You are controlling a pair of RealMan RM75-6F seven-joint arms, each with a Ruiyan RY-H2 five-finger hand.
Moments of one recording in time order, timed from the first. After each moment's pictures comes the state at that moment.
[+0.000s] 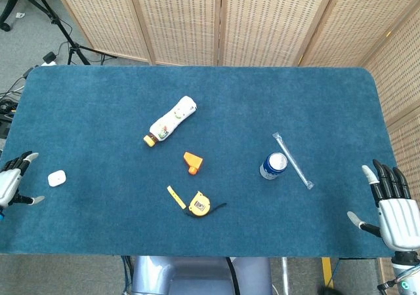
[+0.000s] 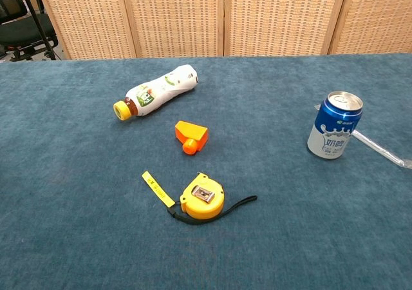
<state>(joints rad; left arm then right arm) -0.32 -1.22 -0.03 -1.12 1.36 0.96 -0.48 0.04 -1.09 0.08 -1.68 -1.60 1.60 -0.09</state>
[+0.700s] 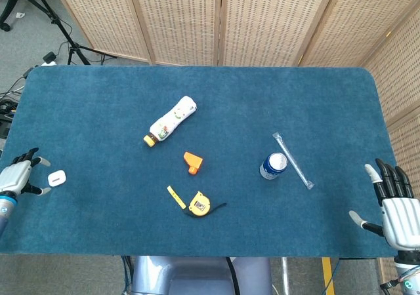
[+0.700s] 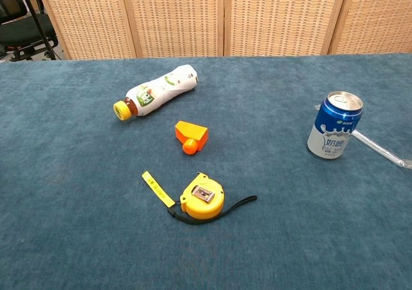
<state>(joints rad) -0.41 -1.26 -0.09 -1.11 1.14 0.73 -0.27 0.05 -1.08 0.08 -1.69 -1.59 1.59 -0.05</state>
